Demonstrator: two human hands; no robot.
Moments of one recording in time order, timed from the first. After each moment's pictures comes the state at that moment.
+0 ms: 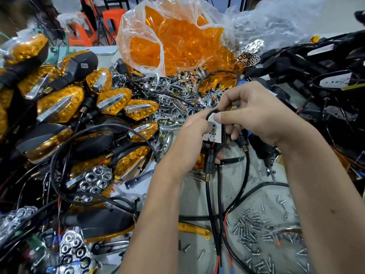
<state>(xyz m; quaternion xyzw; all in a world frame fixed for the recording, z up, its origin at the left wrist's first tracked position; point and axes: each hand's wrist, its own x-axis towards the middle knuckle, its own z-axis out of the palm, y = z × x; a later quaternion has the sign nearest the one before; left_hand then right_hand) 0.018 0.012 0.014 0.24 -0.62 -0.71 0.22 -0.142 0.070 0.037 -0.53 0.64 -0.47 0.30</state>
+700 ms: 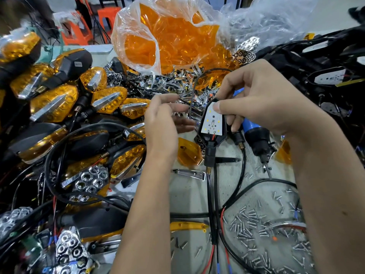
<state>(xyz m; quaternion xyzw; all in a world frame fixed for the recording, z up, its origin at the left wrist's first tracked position) 0.024 -0.014 0.005 0.34 -0.53 -0.63 0.46 -0.134 0.084 0.070 -0.57 0.64 -0.46 0.24</state>
